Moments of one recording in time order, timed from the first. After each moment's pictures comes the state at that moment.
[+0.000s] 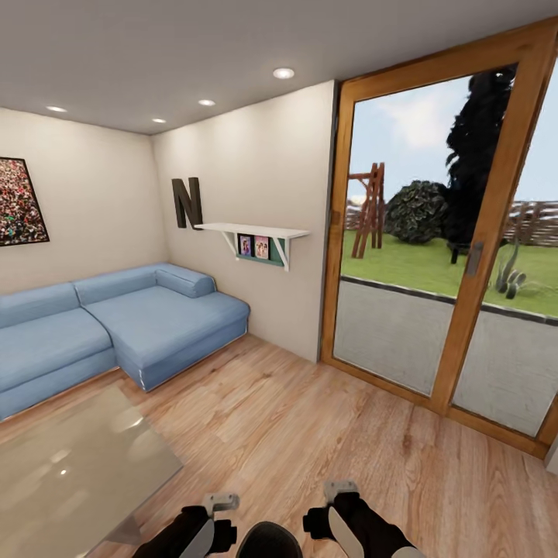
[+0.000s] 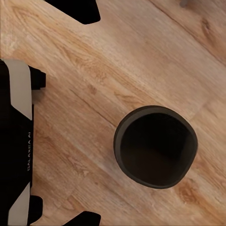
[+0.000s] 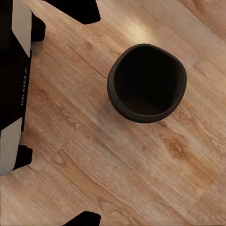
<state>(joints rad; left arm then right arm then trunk) -0.47 -0.07 -0.41 -0.43 0.52 0.46 0.28 -0.51 0.14 0.34 -0.39 -0.35 0.47 -0.17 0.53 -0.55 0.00</state>
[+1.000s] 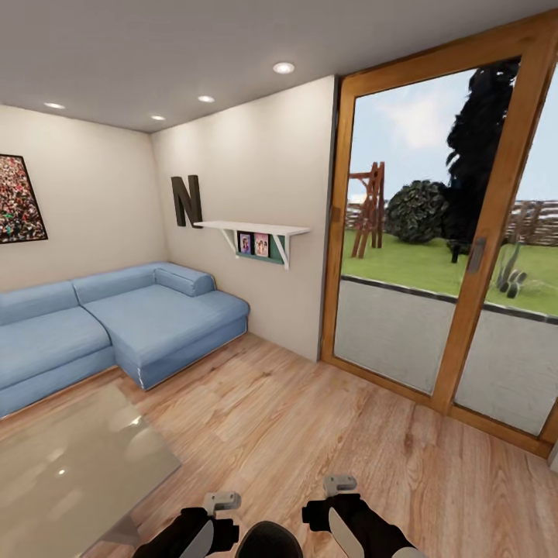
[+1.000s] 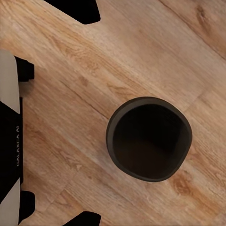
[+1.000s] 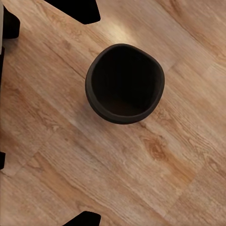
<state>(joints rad) -0.46 -0.07 -0.41 -0.42 0.51 0.43 0.23 -0.51 0.14 0.35 -0.39 -0.36 0.38 -0.16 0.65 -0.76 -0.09</state>
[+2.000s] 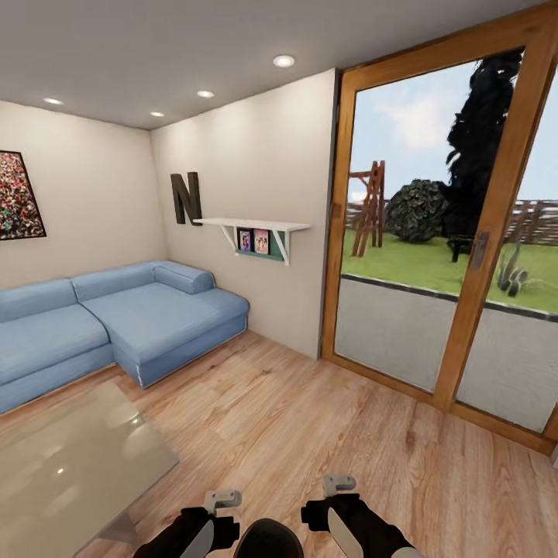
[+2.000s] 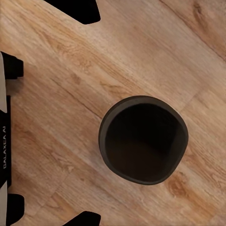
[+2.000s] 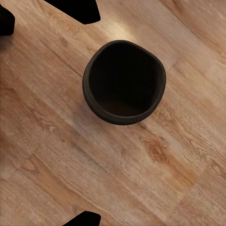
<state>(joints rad) -0.47 -0.07 -0.41 -0.42 0.51 0.40 0.23 -0.51 0.14 0.35 -0.39 -0.35 0.38 -0.16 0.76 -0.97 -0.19</state>
